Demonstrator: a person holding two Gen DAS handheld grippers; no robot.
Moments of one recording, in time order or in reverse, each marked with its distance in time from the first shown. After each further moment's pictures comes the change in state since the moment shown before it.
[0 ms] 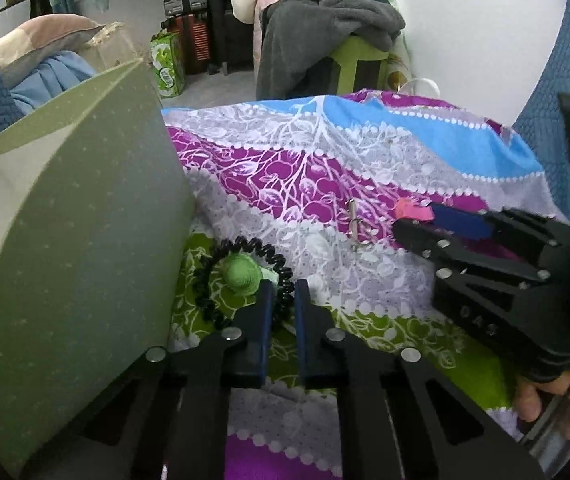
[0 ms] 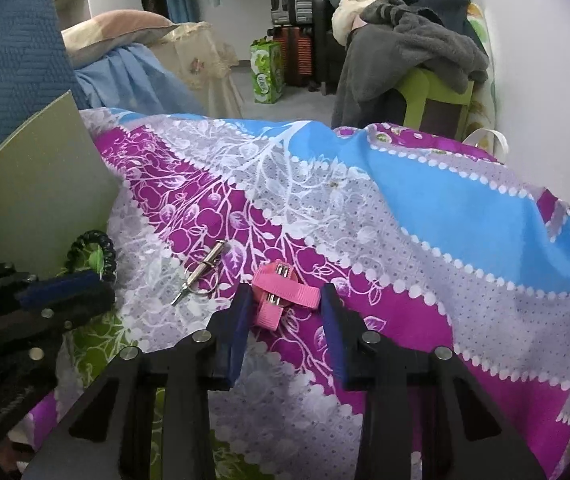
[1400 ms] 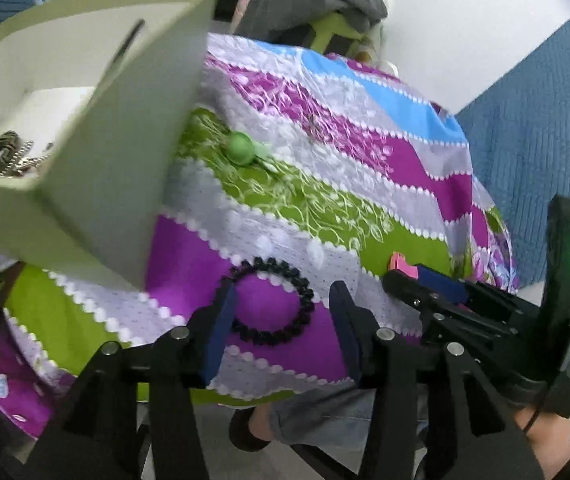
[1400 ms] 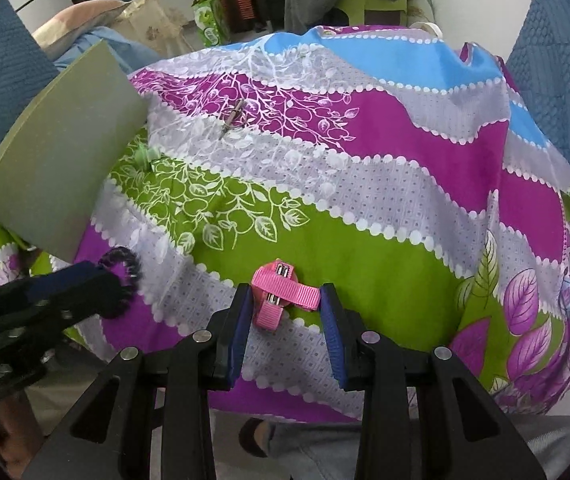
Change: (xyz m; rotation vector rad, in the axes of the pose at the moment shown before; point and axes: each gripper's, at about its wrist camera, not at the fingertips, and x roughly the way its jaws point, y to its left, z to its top) left arm -0.056 0.031 -0.061 -0.154 0.153 -0.267; right arm -0.071 0.039 -0.077 0.260 0.218 -0.075
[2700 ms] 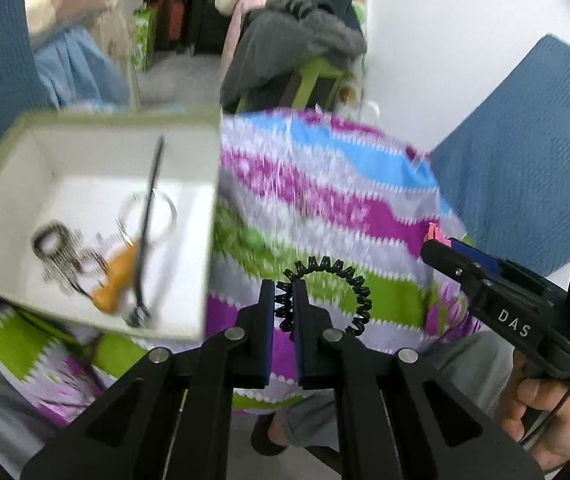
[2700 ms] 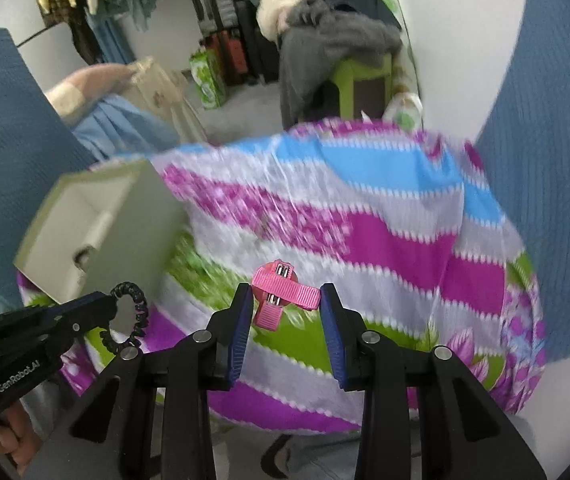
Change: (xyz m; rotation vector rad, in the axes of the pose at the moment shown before) left arm -0.089 -0.004 0.052 0.086 -0.082 -0.001; right arm -0.106 0.037 0.059 0.026 -0.193 -0.021
